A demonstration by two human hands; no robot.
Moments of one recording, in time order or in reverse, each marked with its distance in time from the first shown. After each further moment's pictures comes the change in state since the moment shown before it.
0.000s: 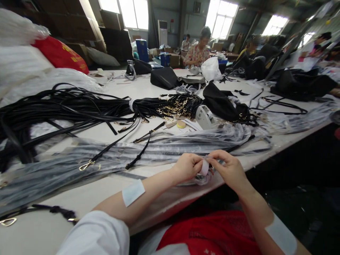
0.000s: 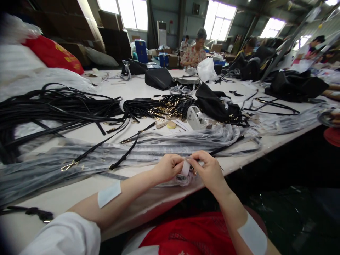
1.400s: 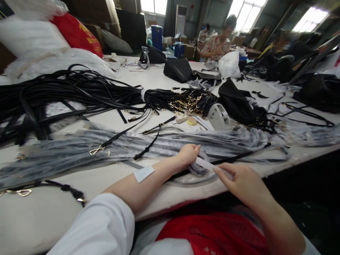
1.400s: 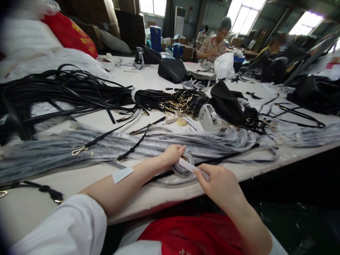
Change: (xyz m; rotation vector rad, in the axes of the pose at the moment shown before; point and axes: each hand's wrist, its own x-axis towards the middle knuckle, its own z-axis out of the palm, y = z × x) left_hand 0.032 -0.065 0.009 -0.137 0.153 -0.480; right_hand -0.002 -0.023 -0.011 -0.561 -0.328 -0.036
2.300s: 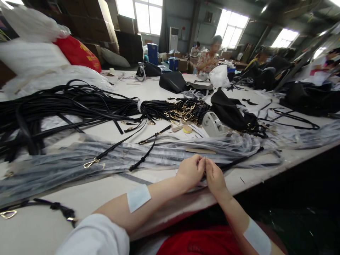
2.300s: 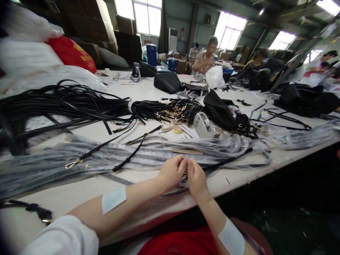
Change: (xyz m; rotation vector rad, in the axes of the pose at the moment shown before) left_hand -0.050 0.038 0.001 0.202 0.131 0.172; right_hand 0.037 0.005 0.094 0.545 0.320 0.099
